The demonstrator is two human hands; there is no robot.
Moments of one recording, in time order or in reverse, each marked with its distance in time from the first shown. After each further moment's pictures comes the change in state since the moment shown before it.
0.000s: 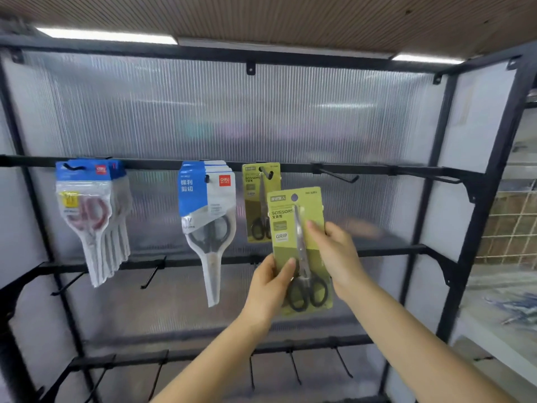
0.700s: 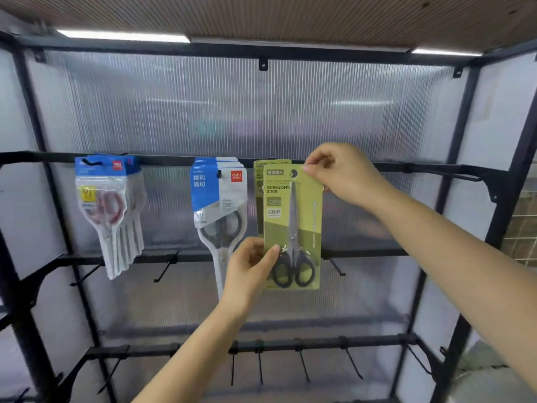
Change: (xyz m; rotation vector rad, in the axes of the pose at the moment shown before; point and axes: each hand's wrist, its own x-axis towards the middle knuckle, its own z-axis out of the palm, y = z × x) left_hand -0.004 0.023 -0.037 0.146 0.146 0.153; right_hand 0.045 -0.100 0.001 -0.687 -0.207 -0.519
